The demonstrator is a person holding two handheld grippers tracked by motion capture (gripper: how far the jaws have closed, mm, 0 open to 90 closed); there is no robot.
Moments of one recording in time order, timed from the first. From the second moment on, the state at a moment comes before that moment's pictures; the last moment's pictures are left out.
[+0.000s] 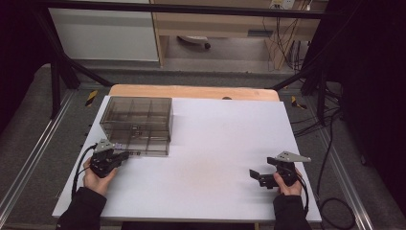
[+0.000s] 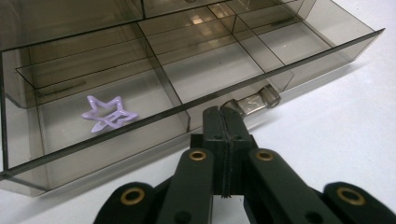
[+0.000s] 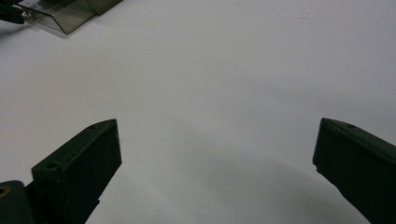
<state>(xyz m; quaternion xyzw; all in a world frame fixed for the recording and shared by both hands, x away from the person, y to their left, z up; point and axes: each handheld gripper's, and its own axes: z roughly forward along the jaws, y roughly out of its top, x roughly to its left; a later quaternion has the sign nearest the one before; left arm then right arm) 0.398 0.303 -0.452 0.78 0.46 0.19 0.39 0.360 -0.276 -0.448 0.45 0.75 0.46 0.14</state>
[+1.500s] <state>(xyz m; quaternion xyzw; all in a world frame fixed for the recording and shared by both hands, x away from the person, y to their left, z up) 0.406 0.303 -0.454 0.77 0.46 0.19 0.39 0.360 -0.276 -0.448 0.45 0.75 0.46 0.14</state>
